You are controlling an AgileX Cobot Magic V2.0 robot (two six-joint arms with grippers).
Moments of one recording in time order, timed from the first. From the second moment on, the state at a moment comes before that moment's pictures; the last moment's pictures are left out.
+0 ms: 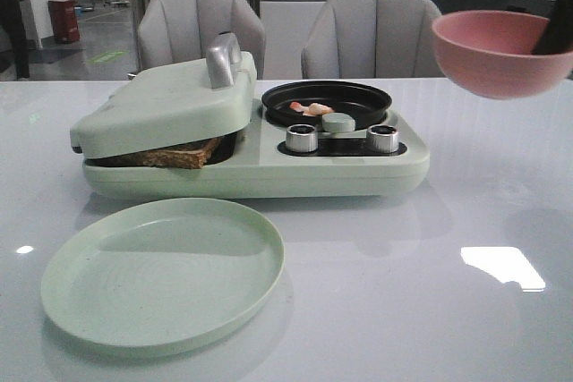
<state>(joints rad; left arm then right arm) -0.21 0.03 -0.34 -0.25 0.45 0.27 -0.17 1.78 -1.44 0.40 0.81 -0.31</state>
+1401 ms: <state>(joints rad) -0.21 0.03 -0.34 -0.25 0.45 0.27 -0.14 1.70 -1.31 0.28 0.76 -0.31</state>
